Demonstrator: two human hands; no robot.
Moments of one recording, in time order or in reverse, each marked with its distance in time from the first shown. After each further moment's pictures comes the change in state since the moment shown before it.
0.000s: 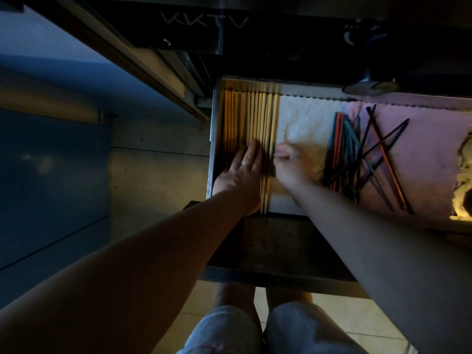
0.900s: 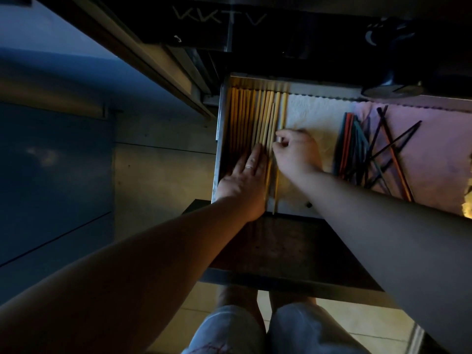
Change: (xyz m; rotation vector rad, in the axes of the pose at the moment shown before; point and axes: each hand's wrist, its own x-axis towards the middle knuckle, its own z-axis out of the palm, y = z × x) left_hand -0.009 -0.001 0.001 -0.027 -0.031 0.010; right_hand 0.025 -0.013 0.002 -0.358 0.129 -0.271
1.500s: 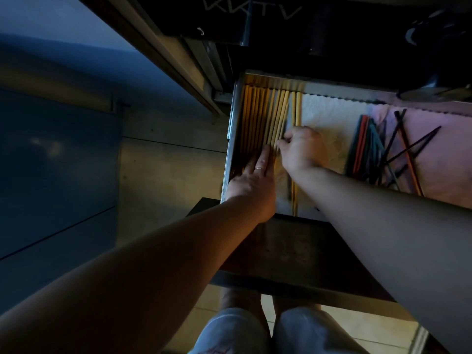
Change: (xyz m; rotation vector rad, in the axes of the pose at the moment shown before) left_hand 0.000 -0.001 0.002 -0.055 -0.004 -0.006; right_hand 0.010 -0.013 0.019 -0.109 0.109 -0.027
